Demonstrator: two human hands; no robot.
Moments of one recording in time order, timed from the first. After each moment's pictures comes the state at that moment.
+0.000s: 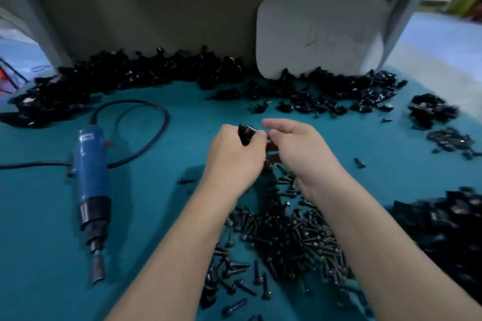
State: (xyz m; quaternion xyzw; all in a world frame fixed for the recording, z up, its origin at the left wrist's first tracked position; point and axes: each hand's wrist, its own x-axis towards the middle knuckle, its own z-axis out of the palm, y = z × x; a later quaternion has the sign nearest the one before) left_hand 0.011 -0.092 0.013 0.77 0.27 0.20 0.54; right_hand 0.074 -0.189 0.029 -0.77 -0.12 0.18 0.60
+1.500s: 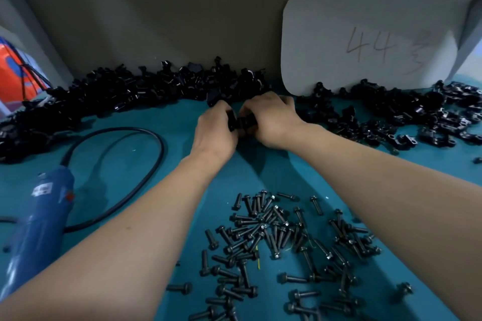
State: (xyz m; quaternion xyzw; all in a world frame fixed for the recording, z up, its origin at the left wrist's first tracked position) left_hand 0.161 0.061 -0.037 0.87 0.28 0.26 0.30; right_hand 0.268 -0.036 -0.014 -0.87 -0.48 -0.04 0.12
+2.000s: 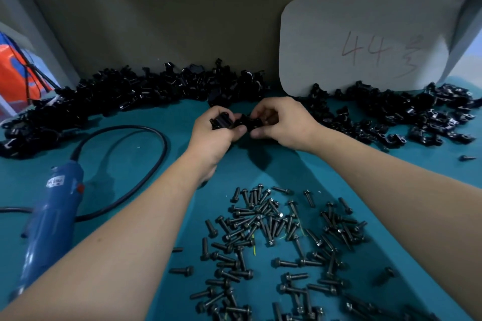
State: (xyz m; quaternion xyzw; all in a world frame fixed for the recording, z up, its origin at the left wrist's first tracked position) left_hand 0.139 0.043 -0.034 0.67 0.24 0.28 0.64; right_hand 0.269 -0.078 -0.010 -0.80 -0.46 0.08 0.38
